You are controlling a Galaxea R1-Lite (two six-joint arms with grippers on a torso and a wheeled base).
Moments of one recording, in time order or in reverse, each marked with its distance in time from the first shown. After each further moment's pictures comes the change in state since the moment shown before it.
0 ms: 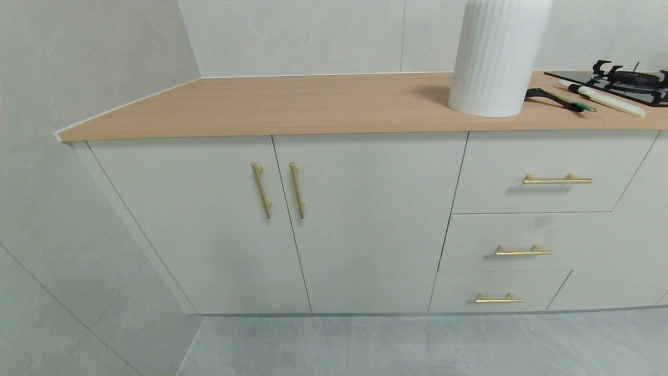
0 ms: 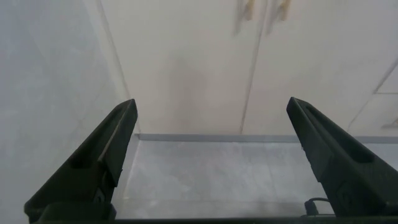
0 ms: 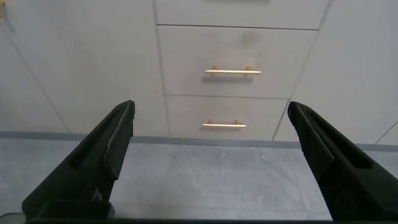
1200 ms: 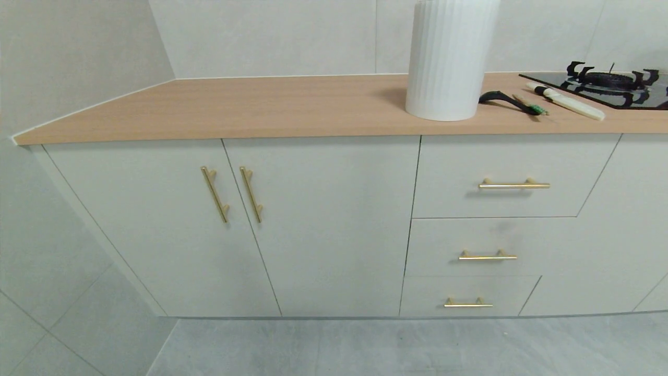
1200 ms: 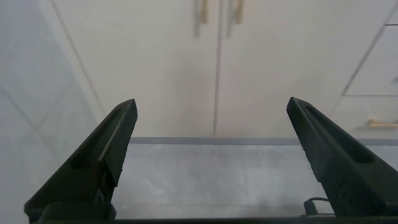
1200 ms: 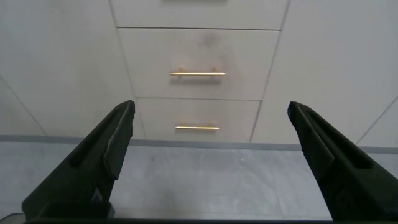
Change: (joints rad) left arm 0.000 0.000 0.000 0.000 -0.001 0.000; right arm 0.000 0.000 0.000 0.000 0.000 0.008
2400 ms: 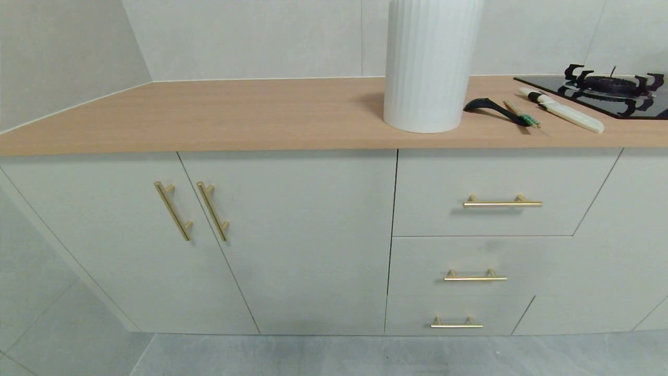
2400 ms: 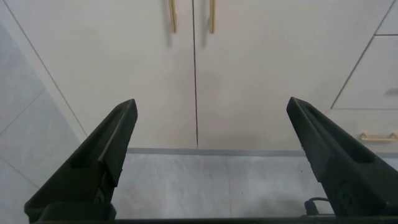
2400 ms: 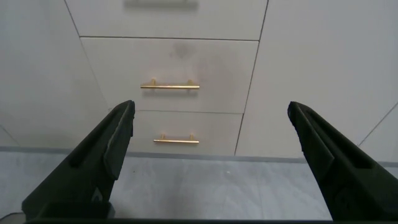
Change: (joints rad) left arm 0.000 0.000 0.000 -0.001 0.000 0.000; right arm -0.001 0.000 0.000 0.000 0.000 0.000
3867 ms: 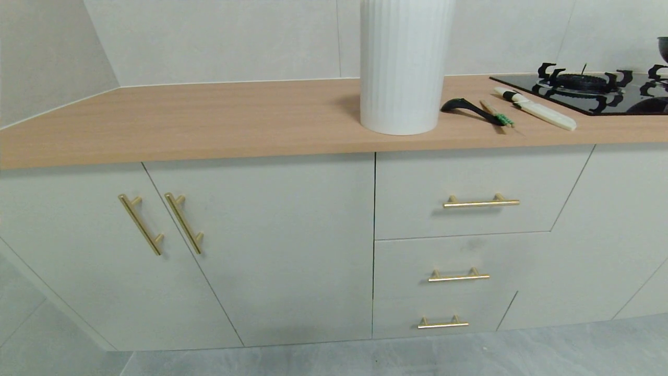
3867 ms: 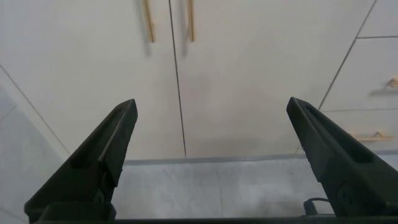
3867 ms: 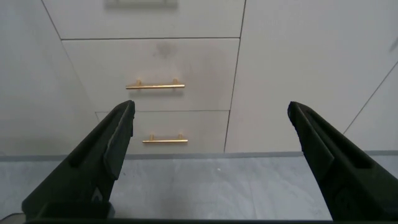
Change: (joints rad) left arm 0.000 0.000 0.000 -0.001 0.000 -0.001; right arm 0.000 0.000 0.002 0.000 0.002 0.000
